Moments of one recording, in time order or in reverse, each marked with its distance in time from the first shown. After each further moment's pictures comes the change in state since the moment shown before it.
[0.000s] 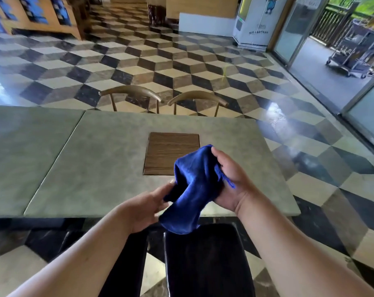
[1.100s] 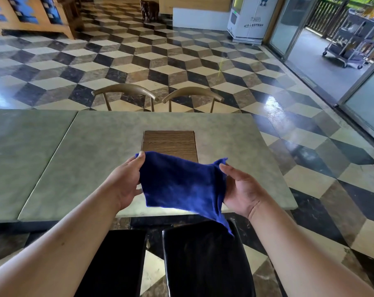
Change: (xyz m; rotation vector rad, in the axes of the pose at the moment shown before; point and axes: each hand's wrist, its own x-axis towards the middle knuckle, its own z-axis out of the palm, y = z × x) left_hand 0.007 0.051 -0.015 -0.030 0.370 0.192; right_hand -0.009 0.006 -0.071 0.148 -0.129 -0.041
